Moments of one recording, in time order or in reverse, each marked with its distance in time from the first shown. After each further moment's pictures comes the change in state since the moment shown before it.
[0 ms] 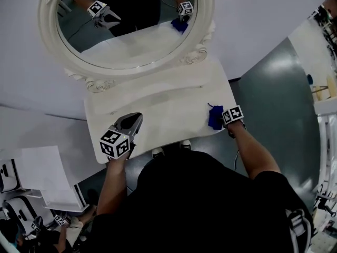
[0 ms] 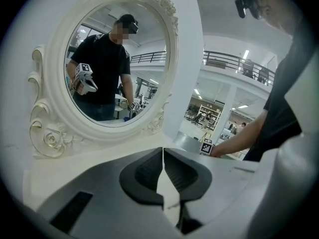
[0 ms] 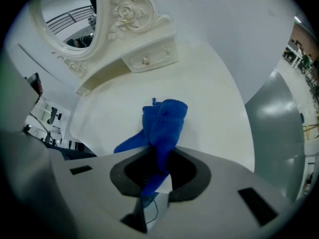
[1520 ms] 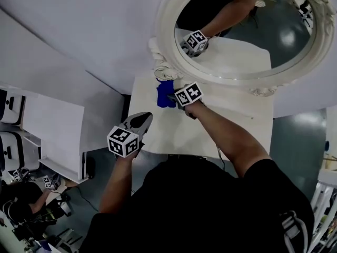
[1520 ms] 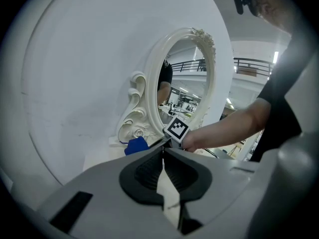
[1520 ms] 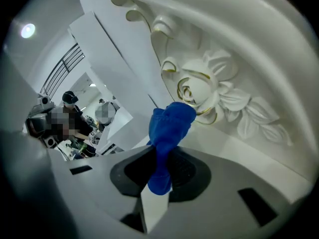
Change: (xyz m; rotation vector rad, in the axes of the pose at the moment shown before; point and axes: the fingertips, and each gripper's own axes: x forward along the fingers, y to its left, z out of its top) left arm -0.180 0.144 -0.045 -0.149 -0.119 0.338; right arm 0.101 0.584 0.277 -0.714 -0.144 0.538
